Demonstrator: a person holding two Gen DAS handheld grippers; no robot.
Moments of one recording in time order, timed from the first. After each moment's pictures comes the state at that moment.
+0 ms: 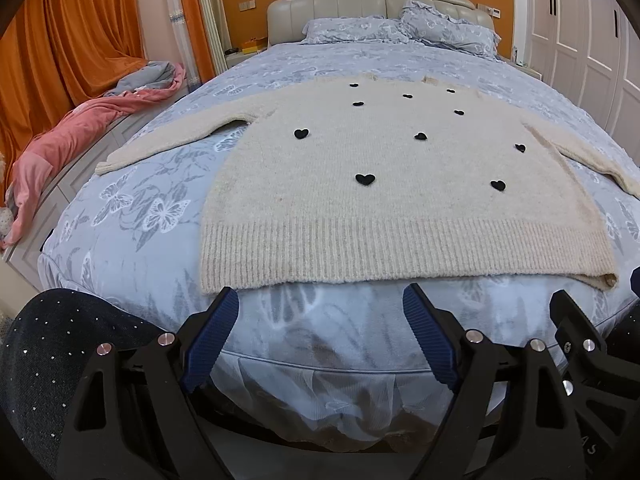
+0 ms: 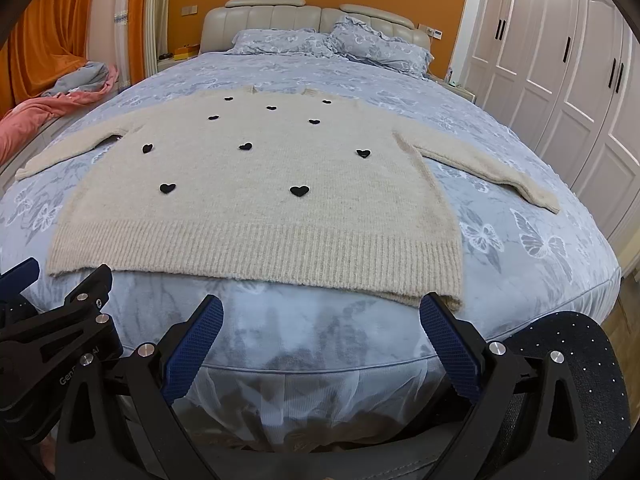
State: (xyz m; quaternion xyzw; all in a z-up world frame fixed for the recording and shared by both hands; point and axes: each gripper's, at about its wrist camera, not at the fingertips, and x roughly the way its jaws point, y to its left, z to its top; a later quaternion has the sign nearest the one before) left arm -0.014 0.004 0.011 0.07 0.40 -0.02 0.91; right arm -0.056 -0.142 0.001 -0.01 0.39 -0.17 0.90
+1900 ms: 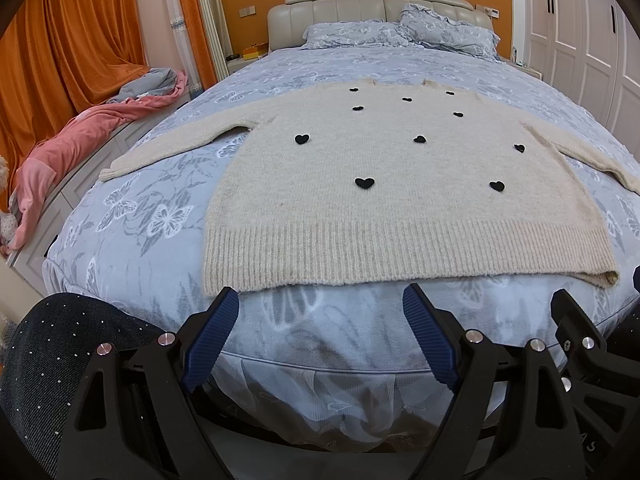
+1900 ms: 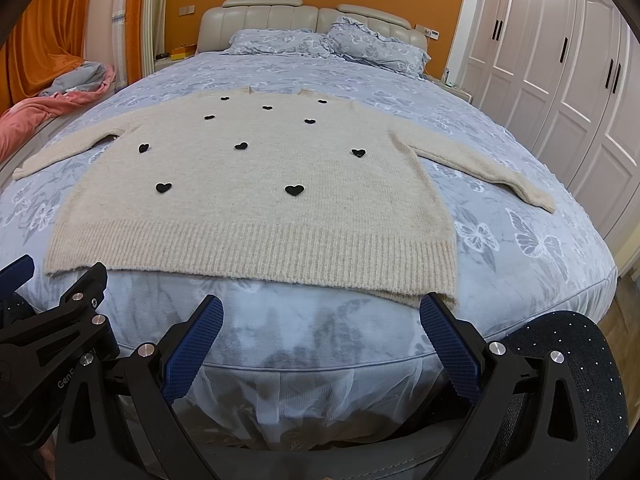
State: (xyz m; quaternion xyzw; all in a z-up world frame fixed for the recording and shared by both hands) left arm -0.017 0.000 0.015 0.07 0.39 -0.02 0.92; right arm -0.059 -0.144 0.003 -0.01 0.39 -0.18 0.90
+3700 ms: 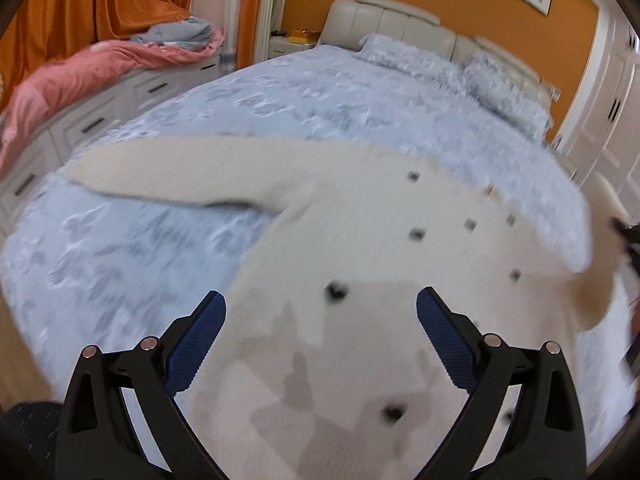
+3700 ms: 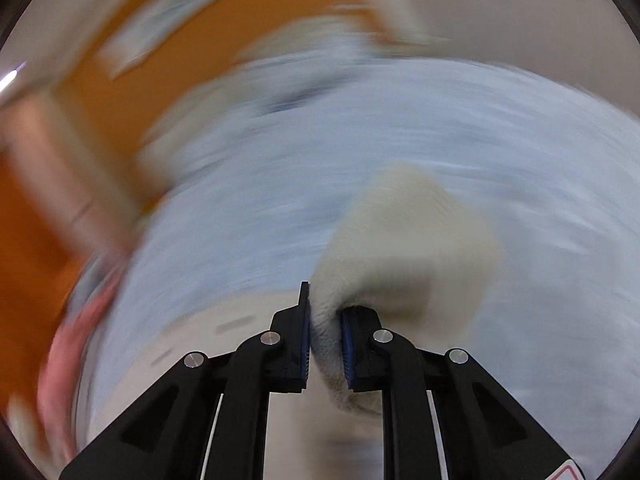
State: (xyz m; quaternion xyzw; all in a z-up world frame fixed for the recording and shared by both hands) left arm 0.197 0.058 0.066 -0.11 0.40 0.00 0.91; right arm 0.249 -0.430 0.095 0.25 0.30 -0.01 0.92
